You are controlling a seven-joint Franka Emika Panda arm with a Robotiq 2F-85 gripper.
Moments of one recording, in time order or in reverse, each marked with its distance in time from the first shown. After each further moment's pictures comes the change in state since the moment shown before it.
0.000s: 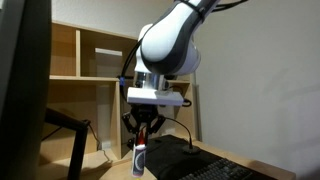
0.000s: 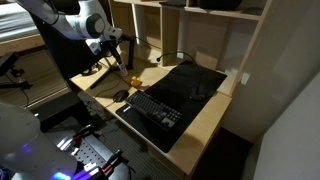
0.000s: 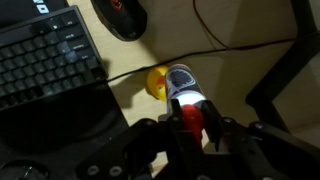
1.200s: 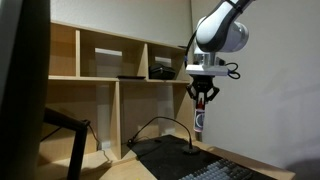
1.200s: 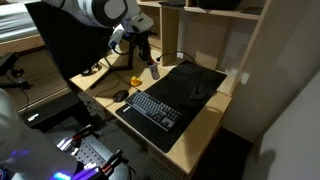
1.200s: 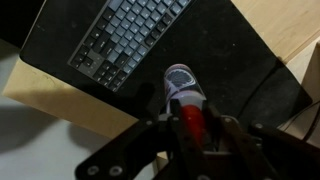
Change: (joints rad) arm -0.425 -0.283 -0.062 -0.087 -0.011 -0.162 0.109
